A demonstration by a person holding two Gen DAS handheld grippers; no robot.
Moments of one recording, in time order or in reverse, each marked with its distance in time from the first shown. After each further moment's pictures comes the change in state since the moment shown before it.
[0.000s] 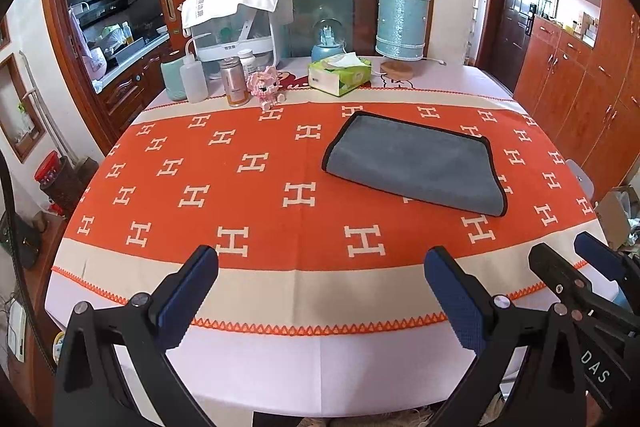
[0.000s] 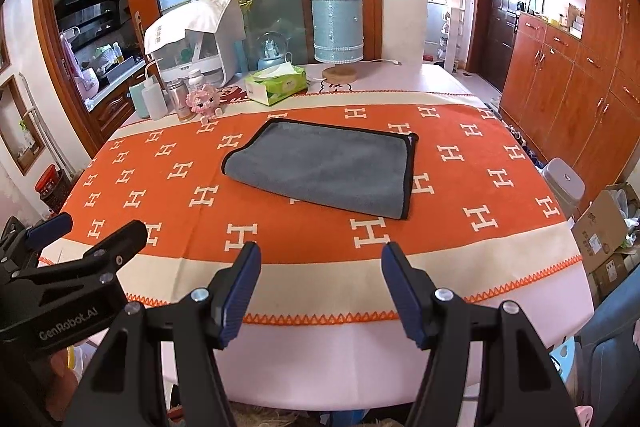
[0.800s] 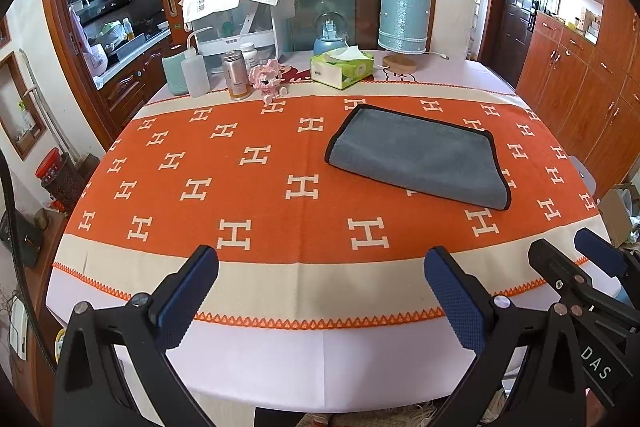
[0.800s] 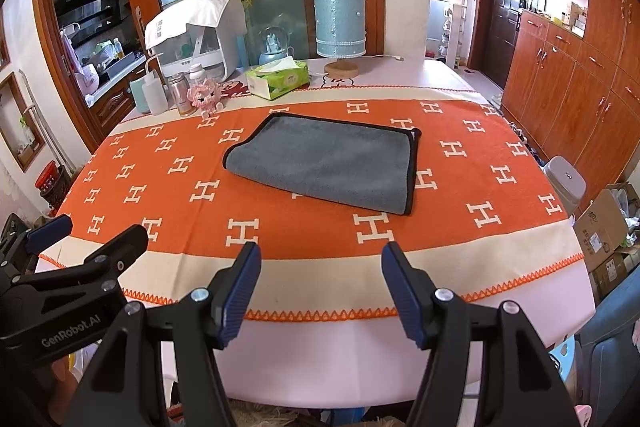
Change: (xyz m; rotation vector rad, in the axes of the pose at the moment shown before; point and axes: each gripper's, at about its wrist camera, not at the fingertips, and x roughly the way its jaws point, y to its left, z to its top) left arm 0.001 0.004 -0.008 0.002 0.016 0.002; right arm 0.002 0.002 -0.002 -0.003 0.017 0.002
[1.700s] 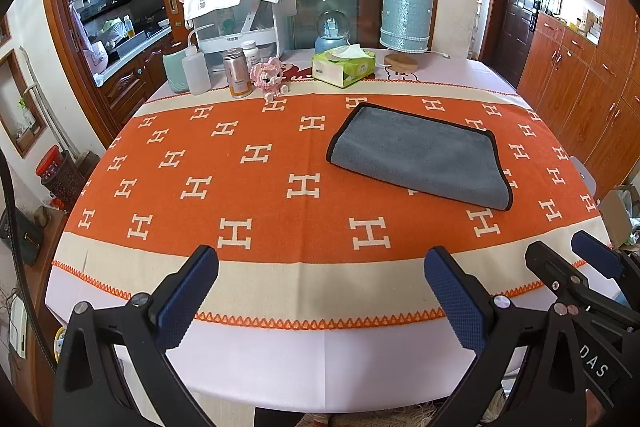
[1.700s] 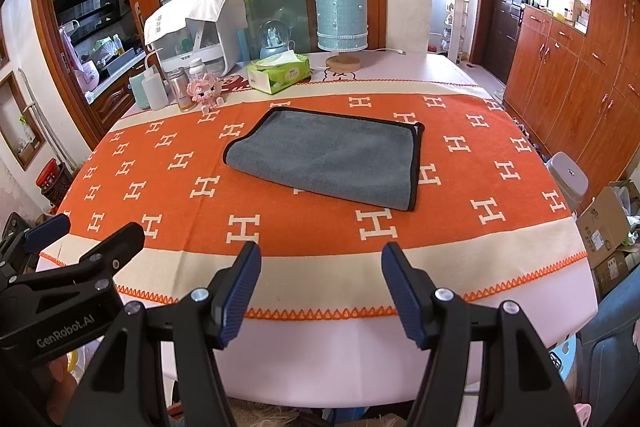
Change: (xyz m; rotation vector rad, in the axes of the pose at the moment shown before) left arm 0.000 0.001 0.000 0.000 0.001 0.000; right arm 0.006 0.001 0.002 -0.004 0.018 0.006
